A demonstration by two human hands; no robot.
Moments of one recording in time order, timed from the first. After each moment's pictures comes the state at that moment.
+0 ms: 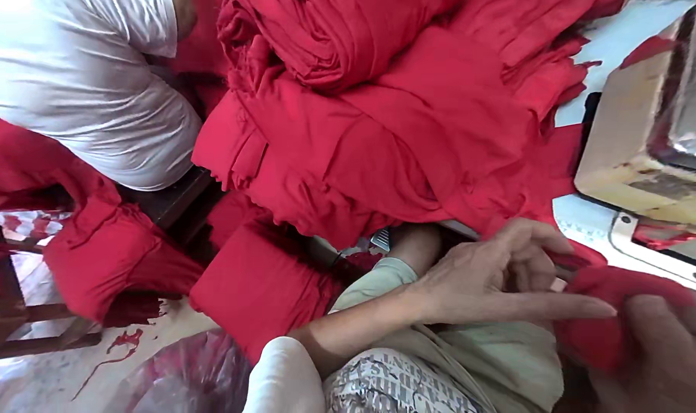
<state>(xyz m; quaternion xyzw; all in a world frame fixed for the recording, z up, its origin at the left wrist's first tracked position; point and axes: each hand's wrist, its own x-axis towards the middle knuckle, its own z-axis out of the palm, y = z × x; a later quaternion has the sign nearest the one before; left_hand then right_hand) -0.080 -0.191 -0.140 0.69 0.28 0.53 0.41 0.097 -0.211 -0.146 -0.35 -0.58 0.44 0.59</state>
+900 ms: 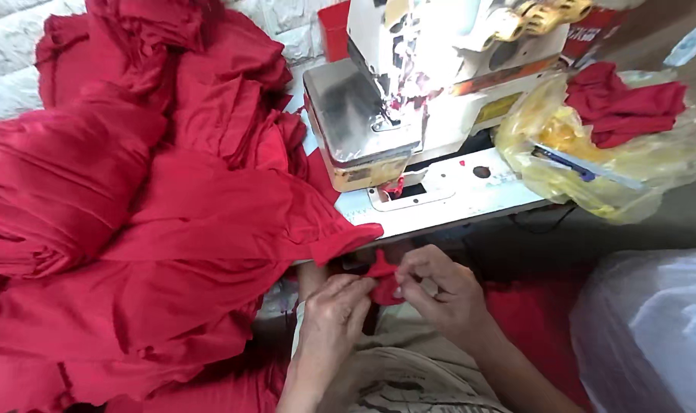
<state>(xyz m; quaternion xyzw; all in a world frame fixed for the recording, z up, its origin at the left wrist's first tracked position) -0.076 -0.195 -0.162 0.83 0.30 0.40 0.22 0.115 -0.231 -0.173 -0.45 -0.66 0.17 0.57</state>
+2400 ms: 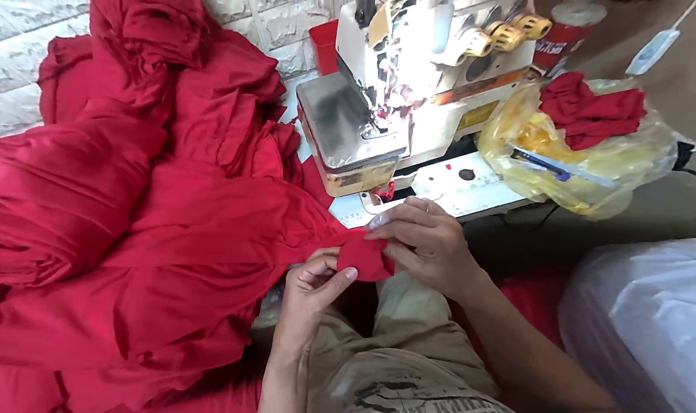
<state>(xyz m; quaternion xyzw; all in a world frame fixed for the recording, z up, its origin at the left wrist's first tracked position) -0.083 -0.165 -0.151 0.59 0.25 0.46 0.62 0.135 -0.182 -0.147 -0.42 -0.75 -0.04 0.52</state>
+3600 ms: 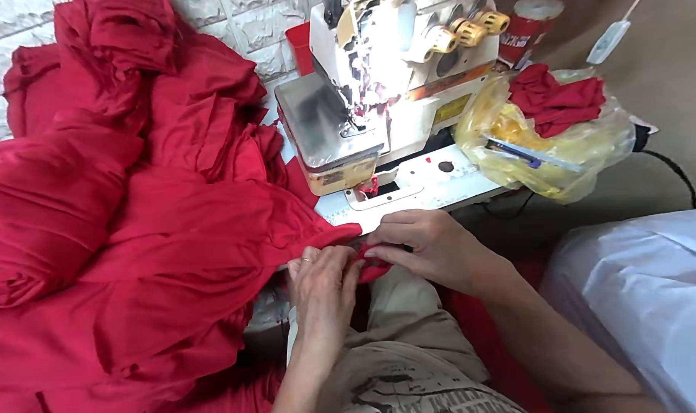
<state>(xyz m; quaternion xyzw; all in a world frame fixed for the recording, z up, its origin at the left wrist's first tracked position) -0.049 -0.183 -0.143 0.84 0.40 0.35 0.13 0.154 -0.204 -0.127 -0.47 -0.80 0.04 0.37</state>
